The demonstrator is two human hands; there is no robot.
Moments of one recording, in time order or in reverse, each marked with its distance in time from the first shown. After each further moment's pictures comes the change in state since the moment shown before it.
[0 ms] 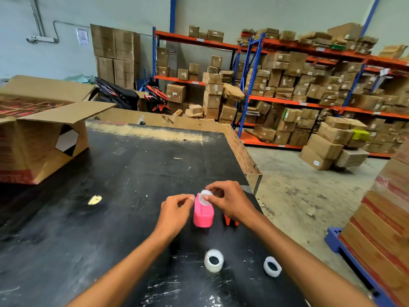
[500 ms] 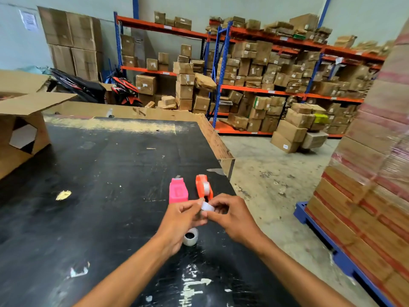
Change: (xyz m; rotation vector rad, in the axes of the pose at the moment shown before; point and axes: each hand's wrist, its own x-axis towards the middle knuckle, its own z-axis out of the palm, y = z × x) left_hand -0.080 0.025 0.055 -0.548 -0.368 -0.214; right_hand -0.128 -0.007 -0.029 0.246 0.128 0.167
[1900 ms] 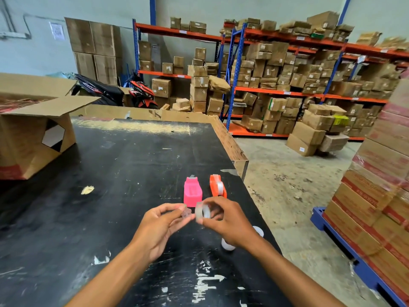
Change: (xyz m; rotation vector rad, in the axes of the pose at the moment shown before) left_hand -0.045 0.016 -0.046 -0.234 0.152 -0.064; right_hand -0.020 -0.006 0.025 -0.024 -0.089 0.061
